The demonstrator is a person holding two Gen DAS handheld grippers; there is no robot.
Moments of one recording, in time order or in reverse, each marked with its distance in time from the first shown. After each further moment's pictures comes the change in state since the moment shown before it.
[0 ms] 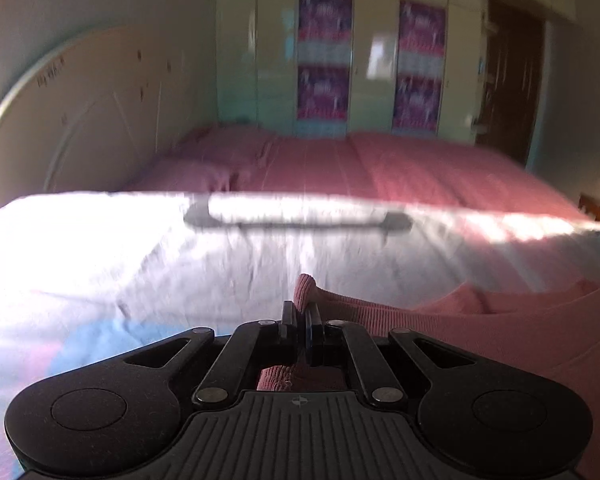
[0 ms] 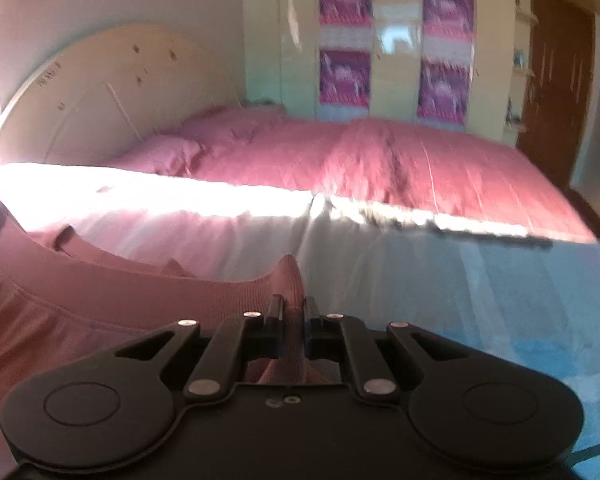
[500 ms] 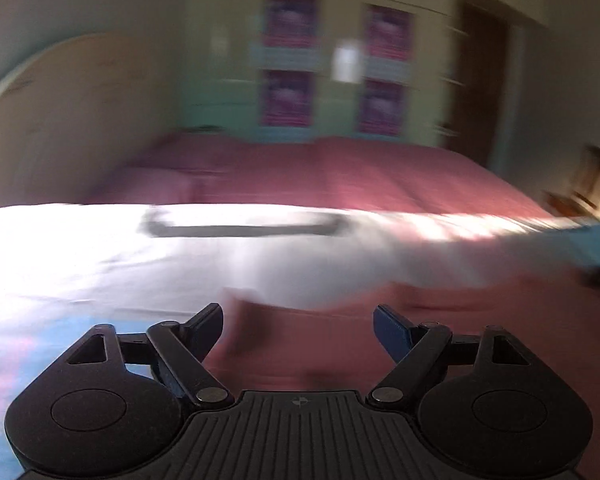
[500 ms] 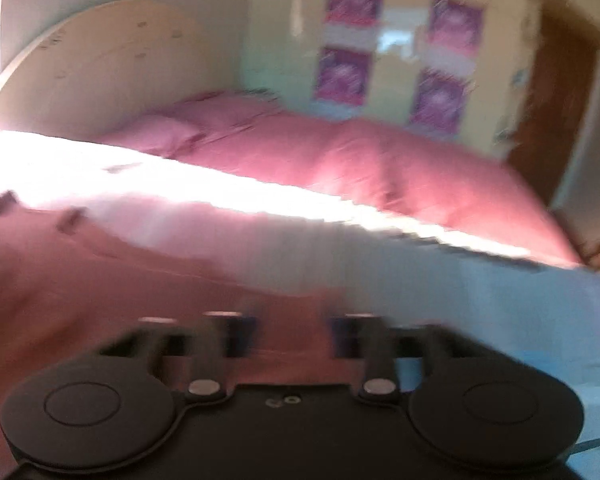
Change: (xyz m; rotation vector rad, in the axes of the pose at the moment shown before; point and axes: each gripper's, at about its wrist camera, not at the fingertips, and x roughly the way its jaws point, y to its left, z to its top) left arm -0.045 -0.040 -0.002 0.055 -0.041 -0.151; right arm -0.019 0.068 0.007 -0.089 0.024 -0.028
